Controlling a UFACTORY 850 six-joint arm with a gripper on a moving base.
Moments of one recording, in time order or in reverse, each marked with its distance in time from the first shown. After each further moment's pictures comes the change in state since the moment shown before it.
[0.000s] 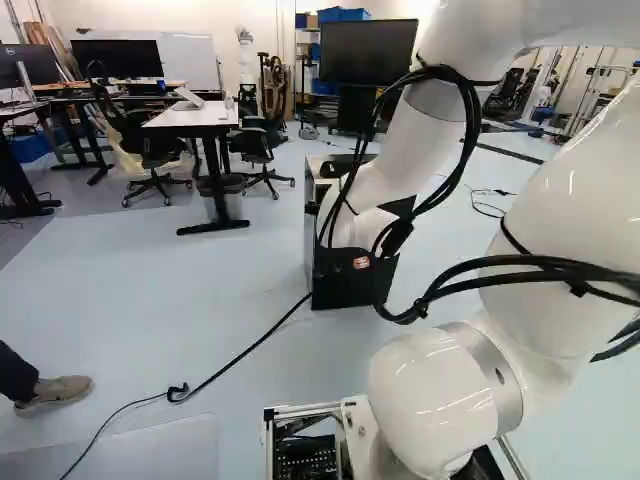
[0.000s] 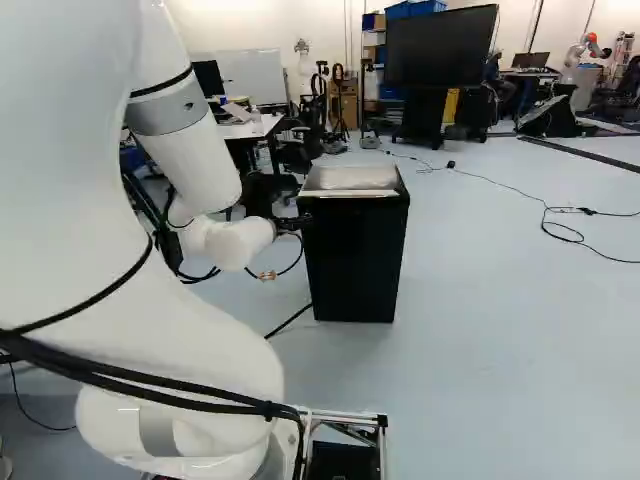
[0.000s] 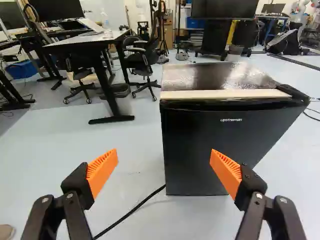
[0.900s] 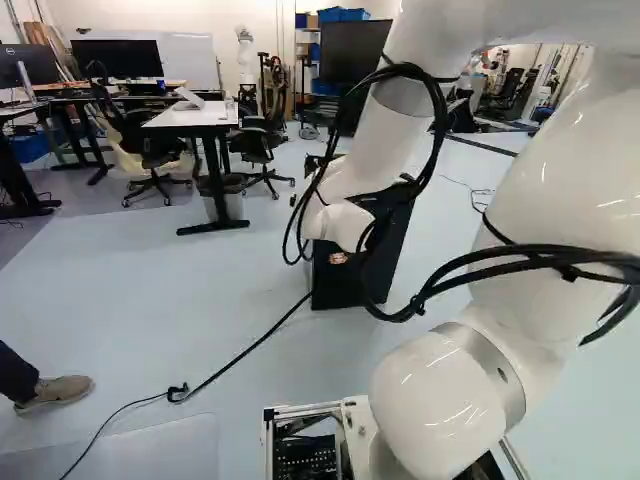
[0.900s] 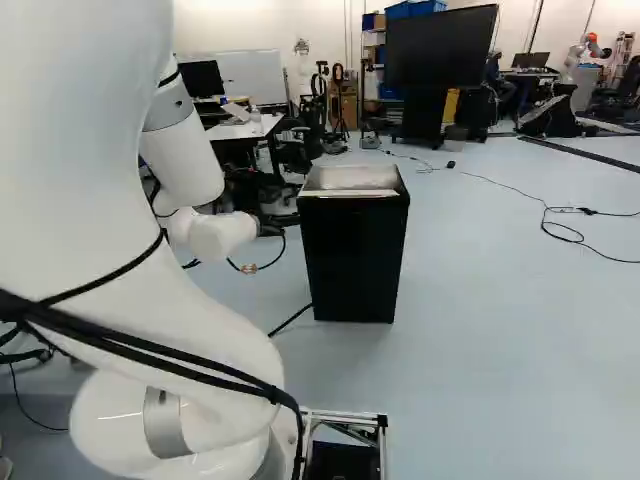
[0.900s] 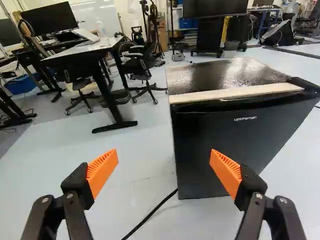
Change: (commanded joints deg) arm 8.8 -4.1 -4.2 13.4 1.7 0.0
